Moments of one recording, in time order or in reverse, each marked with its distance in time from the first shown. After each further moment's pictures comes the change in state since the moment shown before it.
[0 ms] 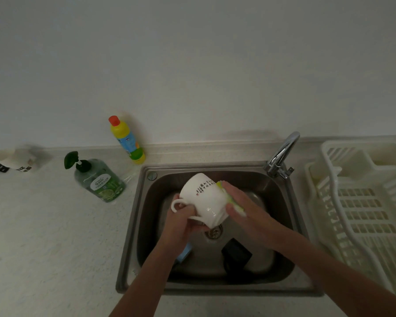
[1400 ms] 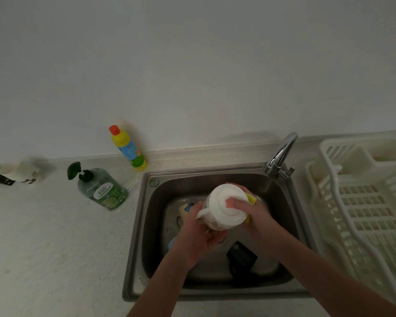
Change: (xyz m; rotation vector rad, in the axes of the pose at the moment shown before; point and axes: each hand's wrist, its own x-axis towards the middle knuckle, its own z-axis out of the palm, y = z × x) left_hand -0.009 -0.006 0.025 0.022 0.018 -0.347; right_hand 0.012 -0.008 0.013 1.176 0.295 0.265
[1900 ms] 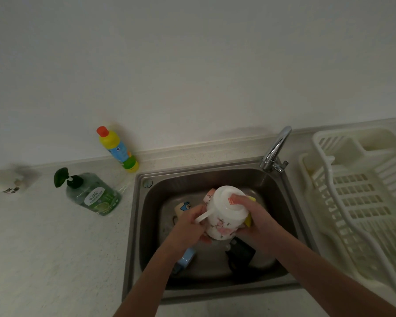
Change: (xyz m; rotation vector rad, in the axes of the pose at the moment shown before) left_hand 0.006 0.021 -0.021 0.765 -0.154 0.305; right_hand 0.008 0.026 -0.013 0.114 0.130 0.260
